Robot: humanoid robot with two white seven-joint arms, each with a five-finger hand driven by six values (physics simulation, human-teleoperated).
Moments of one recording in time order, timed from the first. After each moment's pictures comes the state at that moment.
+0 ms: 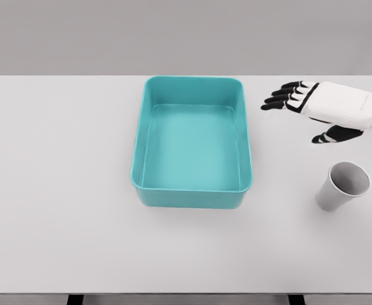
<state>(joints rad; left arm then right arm) 0.00 0.00 -0.06 -0.03 0.04 0.03 -0.03 -0.57 -1.08 0.53 -1.75 0.15 -0.52 0.43</state>
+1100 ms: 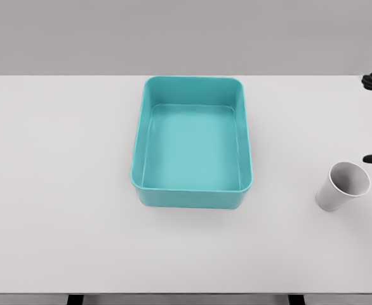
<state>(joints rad) 0.00 0.00 -0.06 -0.03 0.04 0.03 -0.03 0.16 -0.92 -0.22 -1.75 -0.67 -0.47 0.61</state>
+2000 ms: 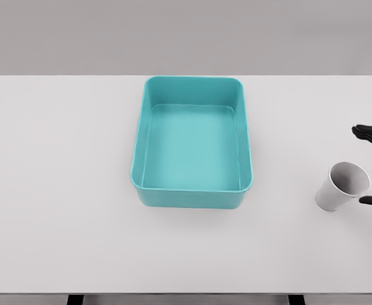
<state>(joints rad) 0.00 0.00 -0.06 -0.03 0.04 0.03 -0.03 0.36 -0.91 -0.24 -1.71 -0.60 -0.51 0.61</state>
